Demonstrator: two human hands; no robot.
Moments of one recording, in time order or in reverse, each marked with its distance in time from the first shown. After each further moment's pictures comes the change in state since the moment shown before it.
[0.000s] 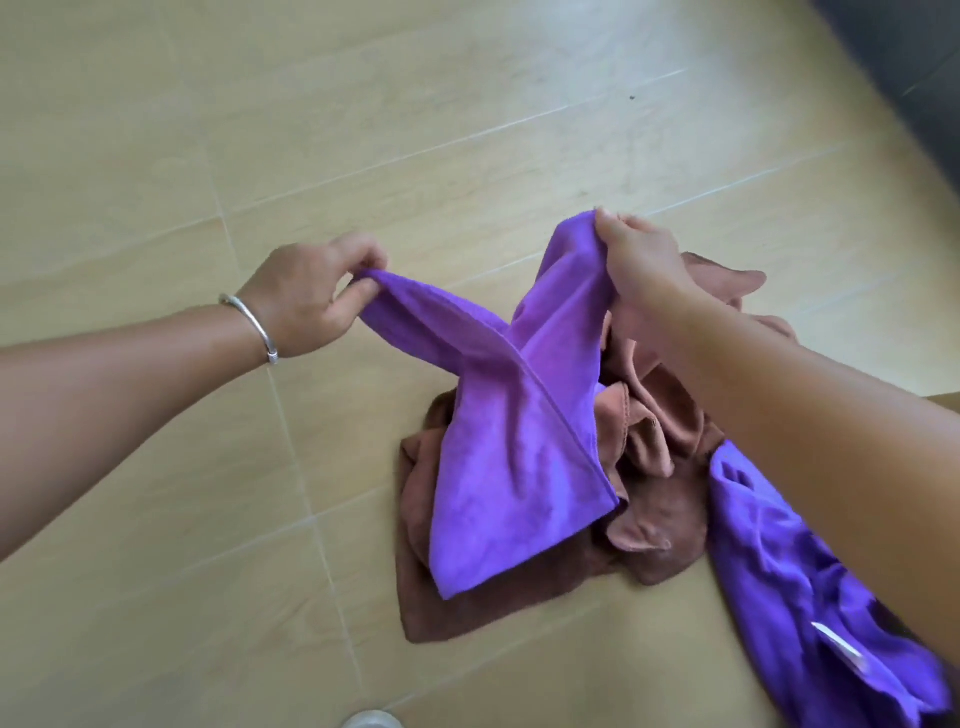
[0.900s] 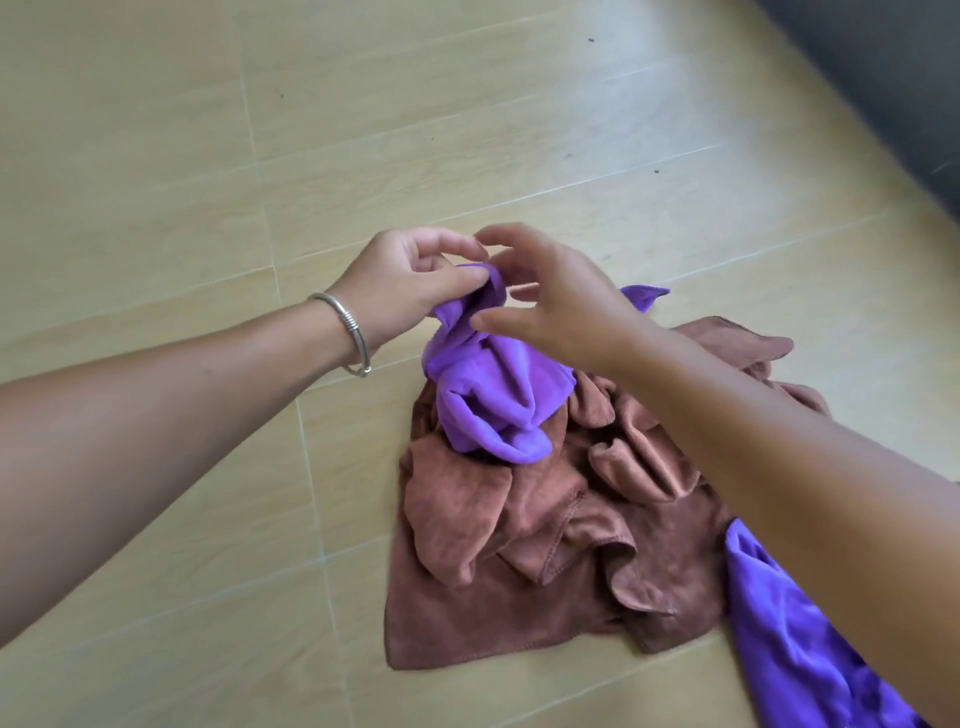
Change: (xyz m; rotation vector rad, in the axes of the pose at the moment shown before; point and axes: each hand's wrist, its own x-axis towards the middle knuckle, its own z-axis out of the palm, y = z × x) left_hand 0.052 0.070 -0.014 -0.832 0.074 -0.385; right_hand -0.045 -0.049 0.041 -0.569 -0.591 -0.644
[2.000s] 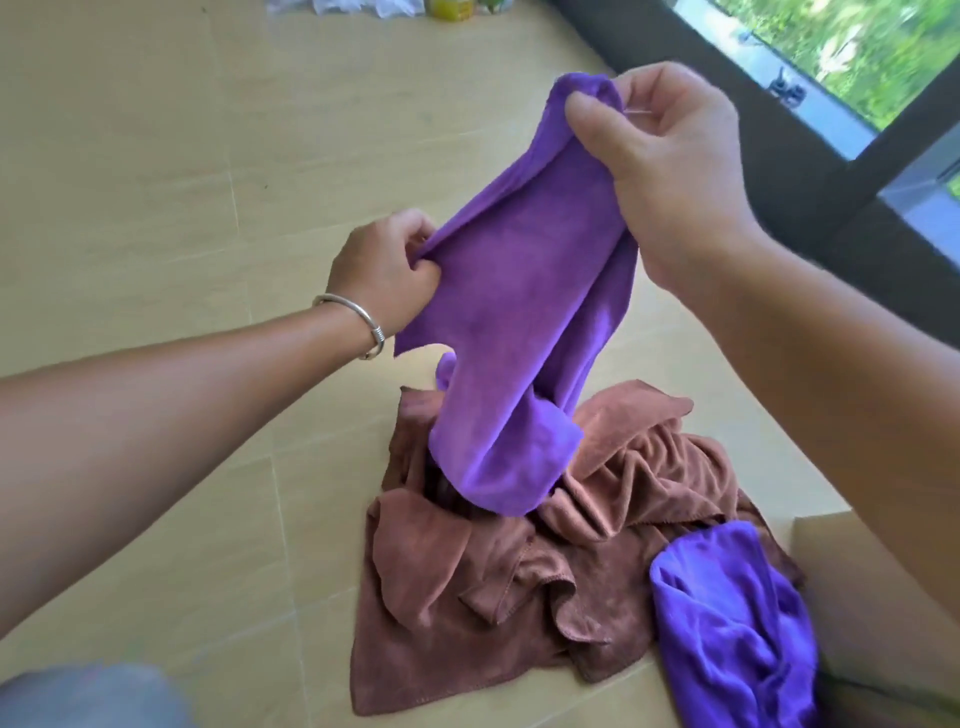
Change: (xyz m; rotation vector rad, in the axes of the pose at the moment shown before) left_hand 0.032 0.076 -0.003 0.544 0.358 0.282; right_hand -0.008 -0.124 -0.131 0.319 0.665 -0.101
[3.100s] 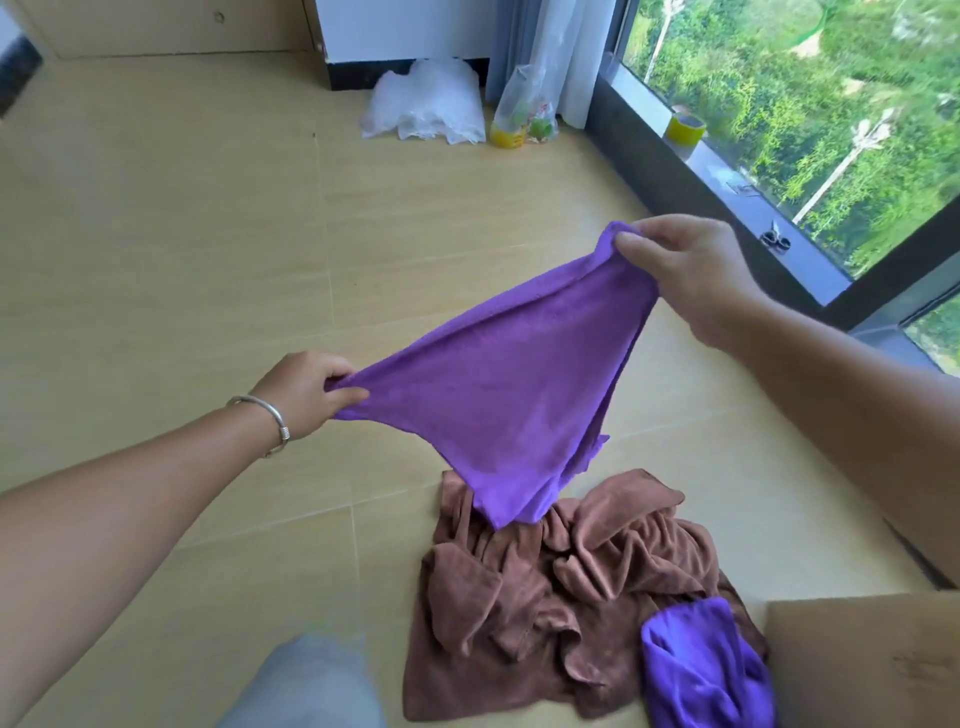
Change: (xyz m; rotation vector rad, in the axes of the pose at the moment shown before) left_hand -0.033 -0.017 -0.195 0.263 -0.272 -0.167; right_hand 0.074 -0.102 -0.016 -0.197 -0.162 0.119
